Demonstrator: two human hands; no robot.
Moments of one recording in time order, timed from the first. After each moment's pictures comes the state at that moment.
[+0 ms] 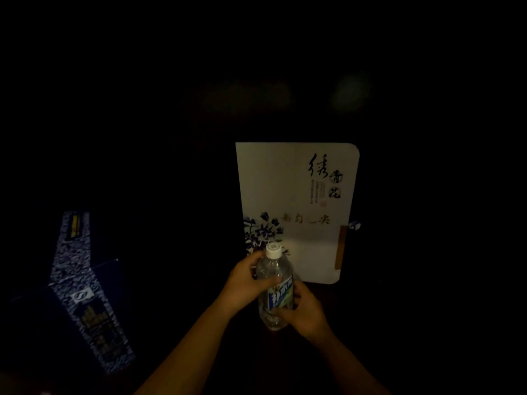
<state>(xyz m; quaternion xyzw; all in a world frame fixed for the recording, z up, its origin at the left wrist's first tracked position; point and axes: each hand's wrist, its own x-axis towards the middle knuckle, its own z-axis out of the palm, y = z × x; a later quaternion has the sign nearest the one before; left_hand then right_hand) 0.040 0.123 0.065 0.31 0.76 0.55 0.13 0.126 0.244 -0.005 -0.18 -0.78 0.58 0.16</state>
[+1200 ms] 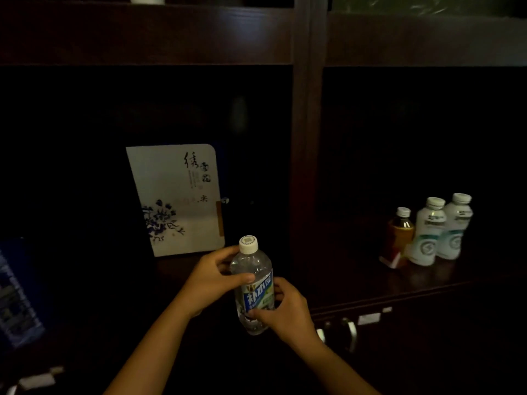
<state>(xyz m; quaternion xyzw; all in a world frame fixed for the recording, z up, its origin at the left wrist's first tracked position) 0.309 0.122 0.106 0.47 0.64 0.57 0.20 0.443 0.223 0.037 -0.25 -0.77 0.49 0.32</state>
